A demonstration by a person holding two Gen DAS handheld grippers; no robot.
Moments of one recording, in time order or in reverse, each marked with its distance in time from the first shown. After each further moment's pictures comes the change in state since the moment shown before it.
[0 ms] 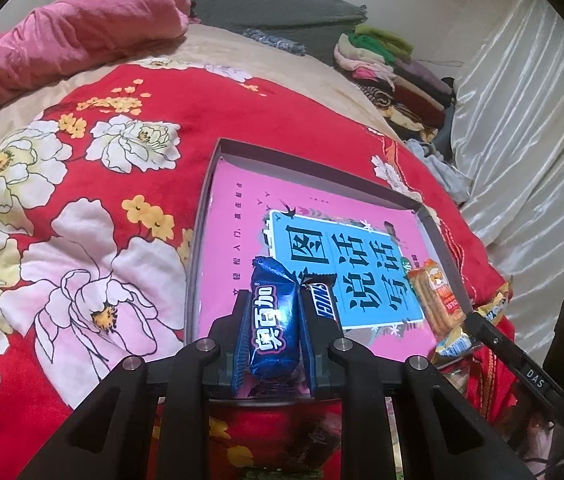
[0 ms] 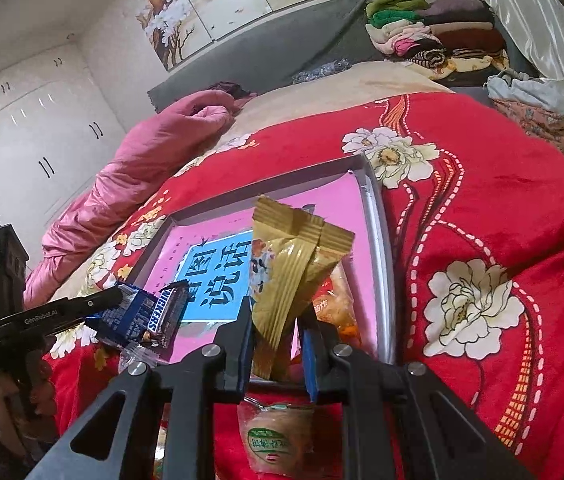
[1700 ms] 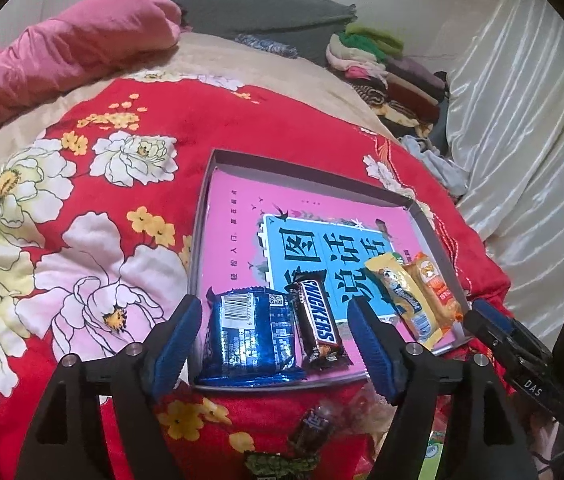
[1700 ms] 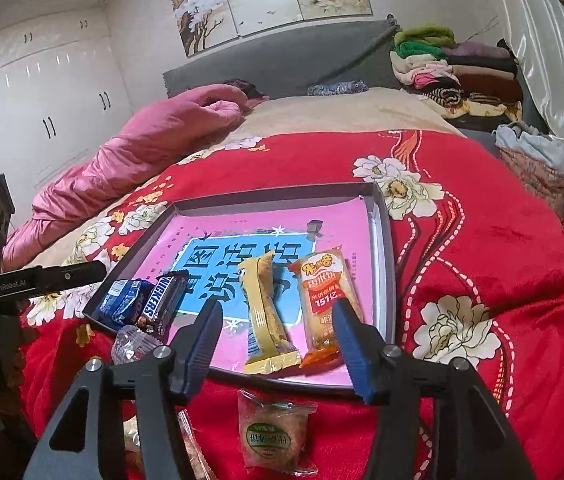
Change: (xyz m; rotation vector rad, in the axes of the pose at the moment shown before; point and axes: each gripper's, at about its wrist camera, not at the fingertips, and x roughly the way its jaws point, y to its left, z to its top) left arm -0.017 -0.008 0.000 0.052 -0.011 0.008; right arm -0.011 0.028 0.000 -0.183 -0.028 -0.075
